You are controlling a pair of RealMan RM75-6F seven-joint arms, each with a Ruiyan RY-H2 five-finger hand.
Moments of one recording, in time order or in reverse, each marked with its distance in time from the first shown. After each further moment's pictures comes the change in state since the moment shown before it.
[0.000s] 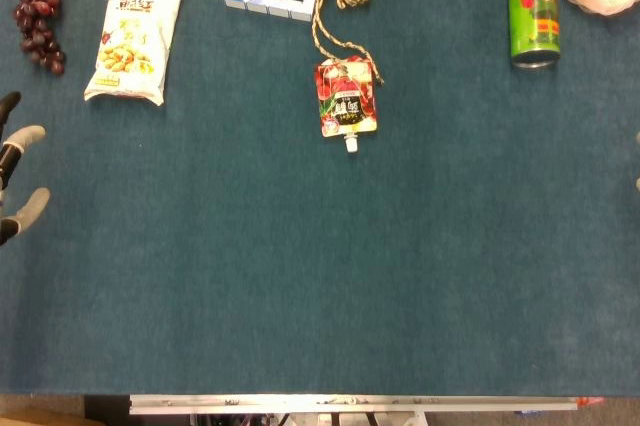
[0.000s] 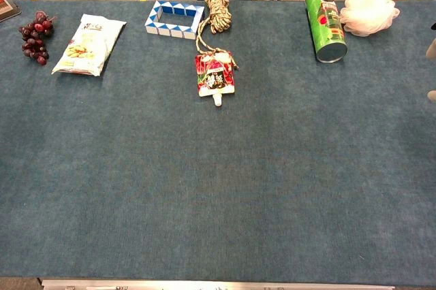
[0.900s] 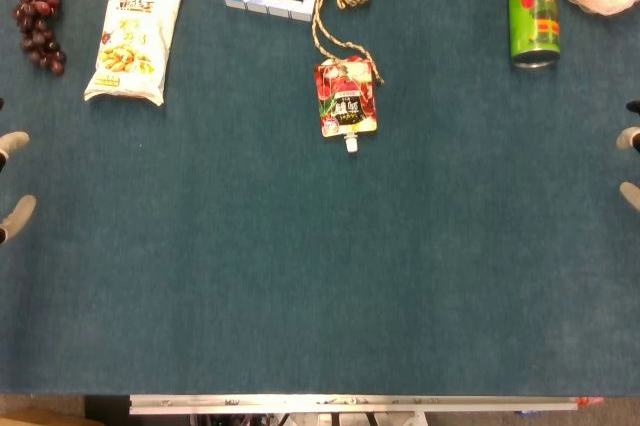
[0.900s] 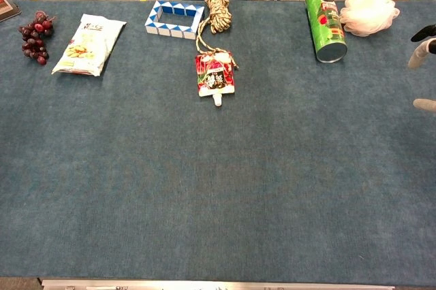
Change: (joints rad) left arm 0.027 0.043 0.006 -0.064 -0.016 -0.004 0.032; right arm 0.028 -0.006 -0.012 0.003 0.008 -0.059 0.025
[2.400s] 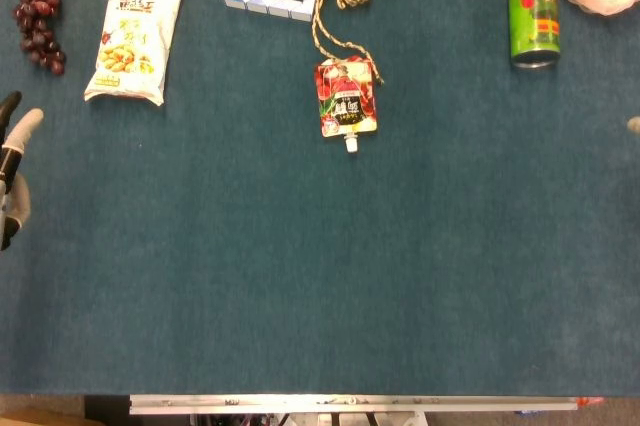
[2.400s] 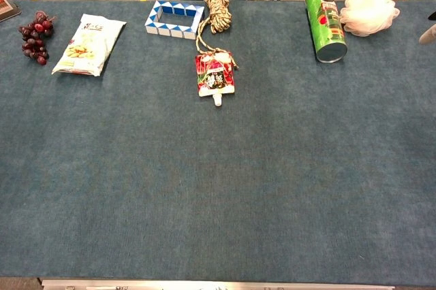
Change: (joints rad) left arm -0.019 -0.037 -0.002 0.041 0.027 -0.006 -0.017; right arm -0.022 -0.027 0.015 0.050 -0.054 0.113 -0.023
